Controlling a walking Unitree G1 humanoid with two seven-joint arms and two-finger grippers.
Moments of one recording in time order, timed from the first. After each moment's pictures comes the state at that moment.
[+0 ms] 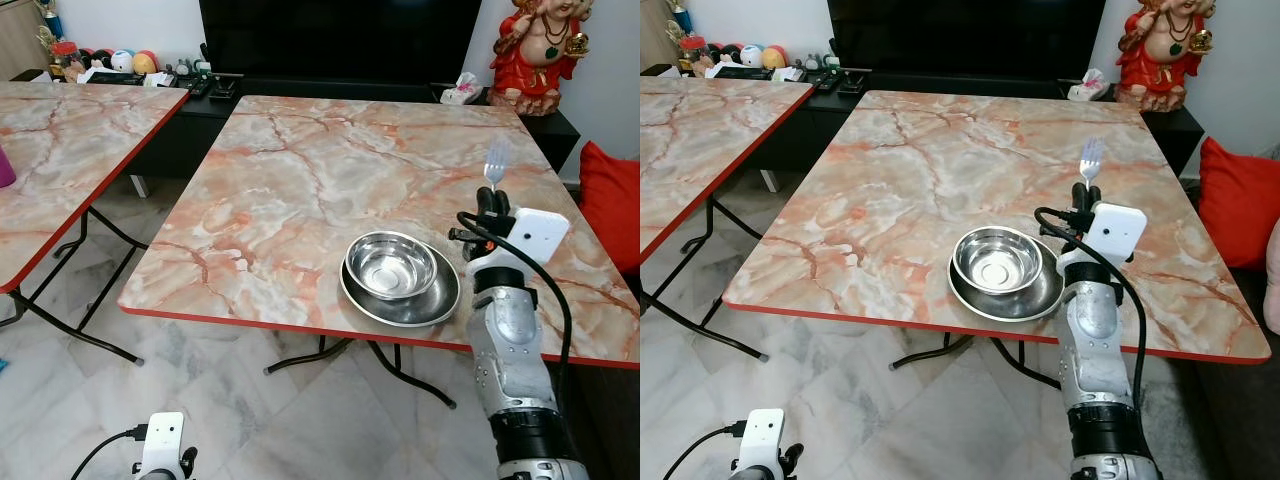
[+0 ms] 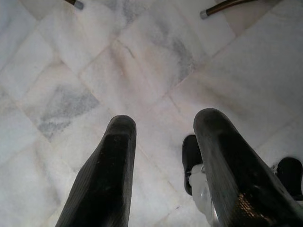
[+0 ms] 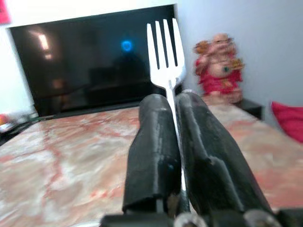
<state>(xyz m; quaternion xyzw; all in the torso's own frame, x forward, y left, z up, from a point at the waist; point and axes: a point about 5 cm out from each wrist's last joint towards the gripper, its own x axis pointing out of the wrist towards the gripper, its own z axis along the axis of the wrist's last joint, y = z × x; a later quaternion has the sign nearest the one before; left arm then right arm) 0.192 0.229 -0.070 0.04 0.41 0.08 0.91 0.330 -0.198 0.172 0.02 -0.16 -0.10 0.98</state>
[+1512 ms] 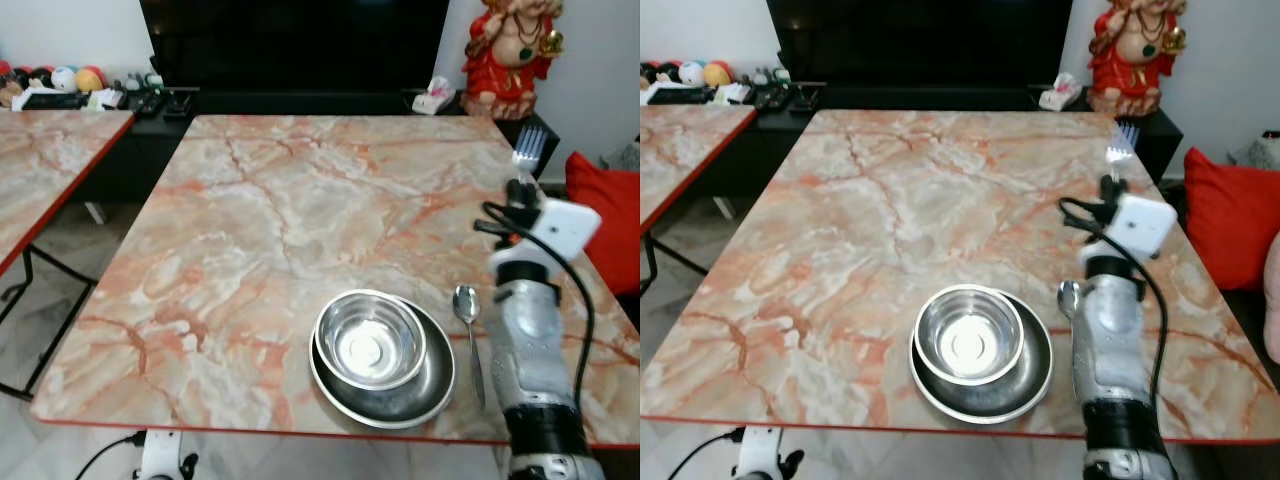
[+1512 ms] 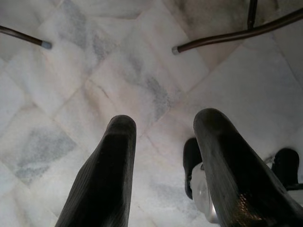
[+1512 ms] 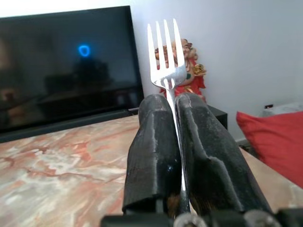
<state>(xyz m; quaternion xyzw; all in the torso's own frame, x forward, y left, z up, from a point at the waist) 0.189 0.226 -0.073 0.03 0.42 0.08 0.90 0.329 -0.211 0.174 0.02 -0.16 -0.13 0.98</state>
